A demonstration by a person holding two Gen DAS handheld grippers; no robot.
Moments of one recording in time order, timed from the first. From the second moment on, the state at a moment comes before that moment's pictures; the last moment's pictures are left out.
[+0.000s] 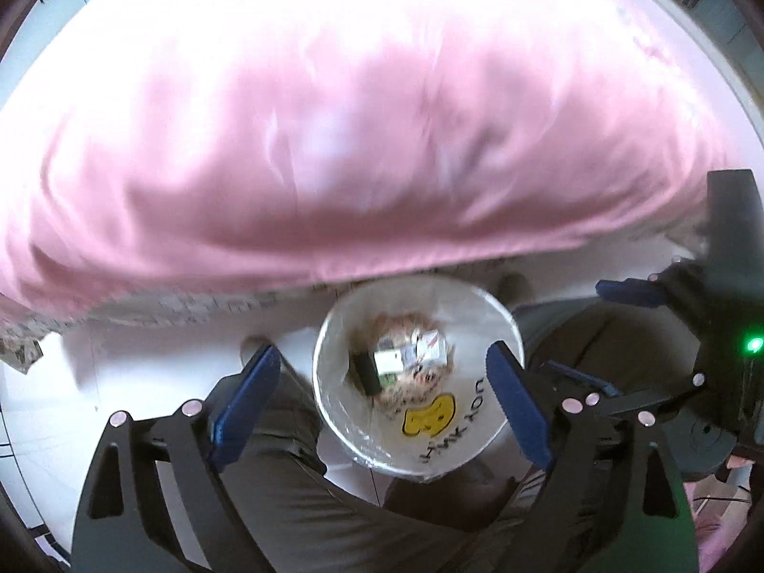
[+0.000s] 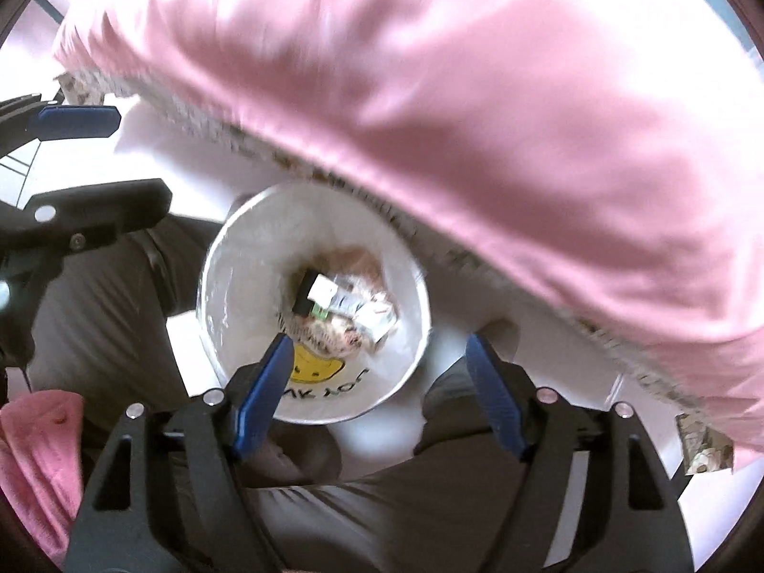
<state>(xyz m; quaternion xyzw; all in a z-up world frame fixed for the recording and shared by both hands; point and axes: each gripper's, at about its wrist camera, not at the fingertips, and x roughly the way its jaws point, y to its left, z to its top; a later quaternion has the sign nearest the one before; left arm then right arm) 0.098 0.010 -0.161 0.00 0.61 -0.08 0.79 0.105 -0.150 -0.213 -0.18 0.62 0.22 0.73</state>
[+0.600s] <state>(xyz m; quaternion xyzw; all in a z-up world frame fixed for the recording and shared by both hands) 0.131 0.001 -0.047 0.03 0.51 -0.08 0.86 0.149 -0.205 -0.032 -0.15 0.44 0.21 0.86</state>
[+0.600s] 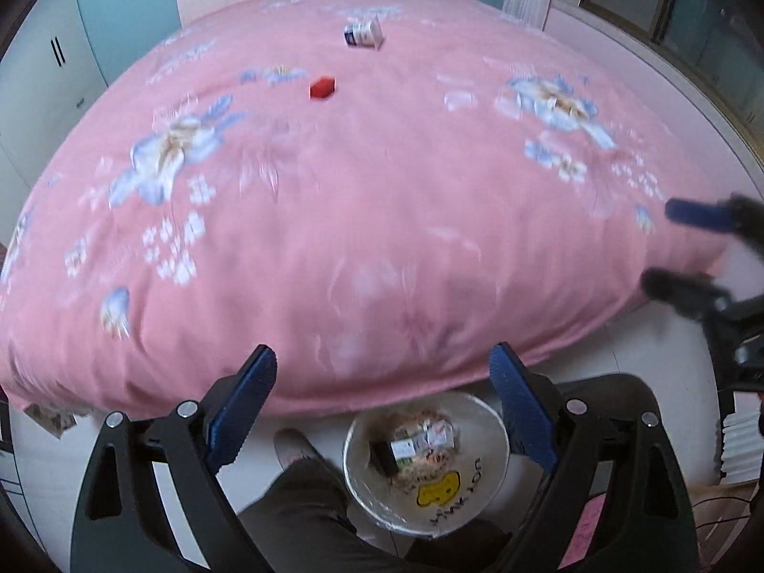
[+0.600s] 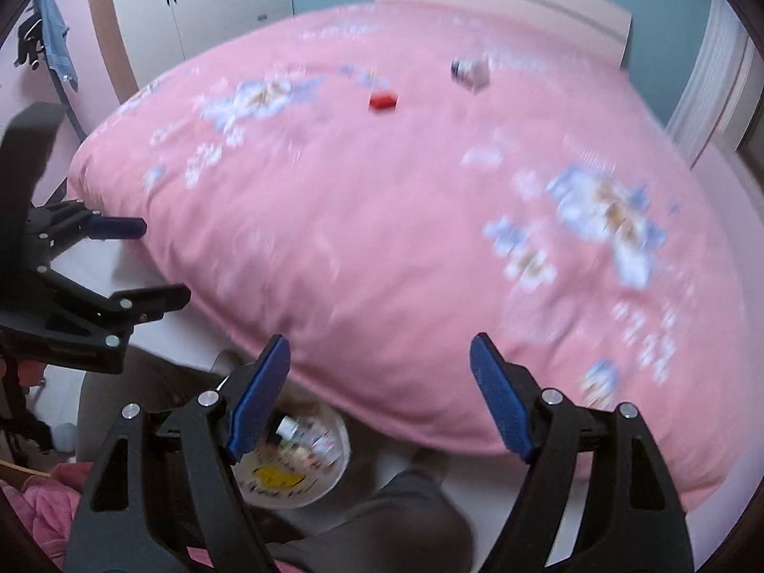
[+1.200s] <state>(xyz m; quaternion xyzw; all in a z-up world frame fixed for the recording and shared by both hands) 0.210 -0.001 0.010 0.04 0.45 -0.08 0.89 0.254 -0.208 0.065 -0.17 0.34 0.23 0.90</state>
